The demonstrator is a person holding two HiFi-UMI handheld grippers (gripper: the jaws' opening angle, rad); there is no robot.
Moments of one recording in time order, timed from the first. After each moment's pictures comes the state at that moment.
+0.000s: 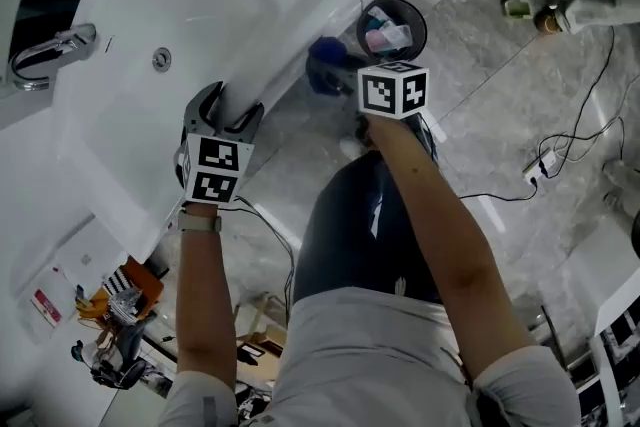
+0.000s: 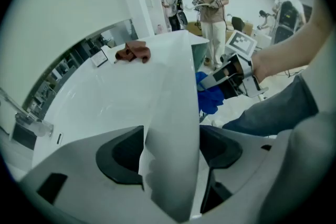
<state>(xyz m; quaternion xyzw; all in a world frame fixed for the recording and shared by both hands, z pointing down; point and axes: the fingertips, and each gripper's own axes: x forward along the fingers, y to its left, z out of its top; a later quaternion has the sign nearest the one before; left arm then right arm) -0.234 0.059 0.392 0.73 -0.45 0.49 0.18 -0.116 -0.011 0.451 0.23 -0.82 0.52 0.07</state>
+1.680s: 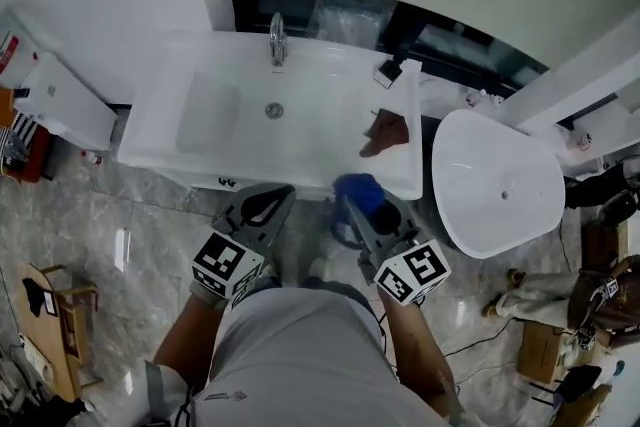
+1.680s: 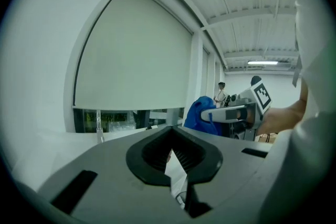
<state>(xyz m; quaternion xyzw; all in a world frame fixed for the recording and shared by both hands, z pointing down) -0.213 0.143 0.038 0.68 -0.72 0.01 0.13 -0.155 0.065 0.024 -0.03 -0.99 0.11 0.07</state>
